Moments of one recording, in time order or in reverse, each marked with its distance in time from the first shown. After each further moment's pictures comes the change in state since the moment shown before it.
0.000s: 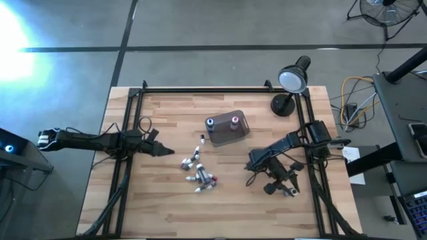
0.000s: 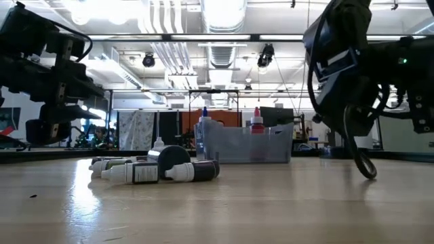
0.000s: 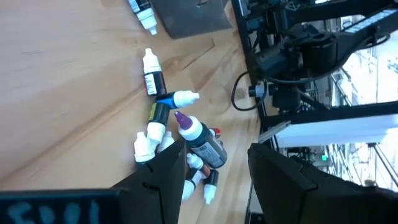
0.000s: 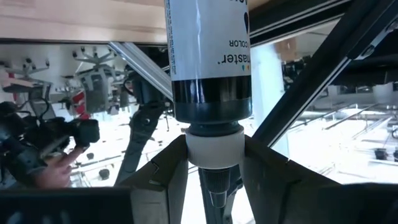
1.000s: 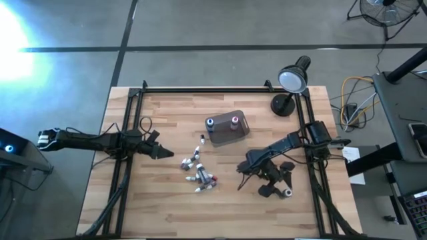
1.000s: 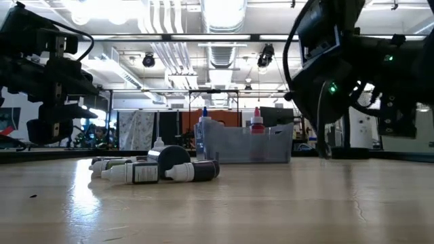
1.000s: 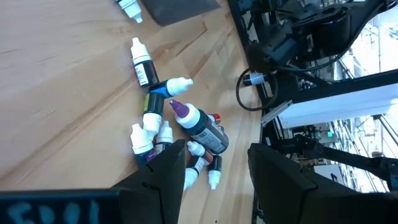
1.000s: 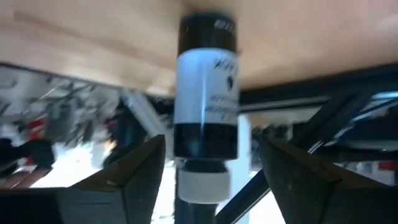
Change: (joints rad) left arm 0.000 0.001 0.000 -0.001 0.056 0.093; right arm 0.013 -0.001 0.107 0.168 0.198 0.013
